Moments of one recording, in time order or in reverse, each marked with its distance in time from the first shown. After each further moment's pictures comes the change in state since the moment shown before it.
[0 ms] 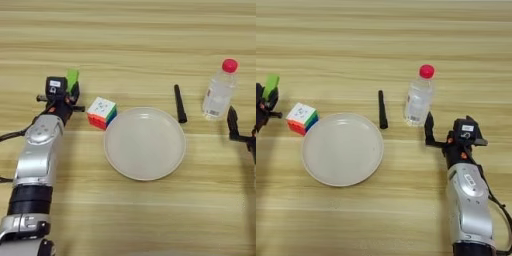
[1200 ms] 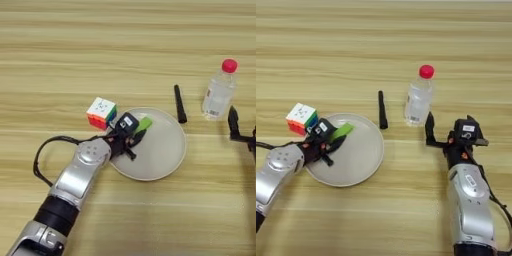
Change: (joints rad) left arm 0.058 -0.015 -0.422 0.022 0.101 0.000 -0.312; right arm 0.007 -0.003 0.001 -0.013 0.000 -0.001 0.000
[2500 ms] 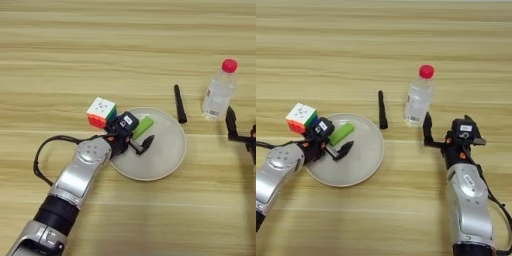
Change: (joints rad) left arm -0.003 0.003 -0.021 -0.011 0.002 0.015 -0.002; right arm 0.001 -0.001 0.014 0.000 -0.004 0.000 0.003
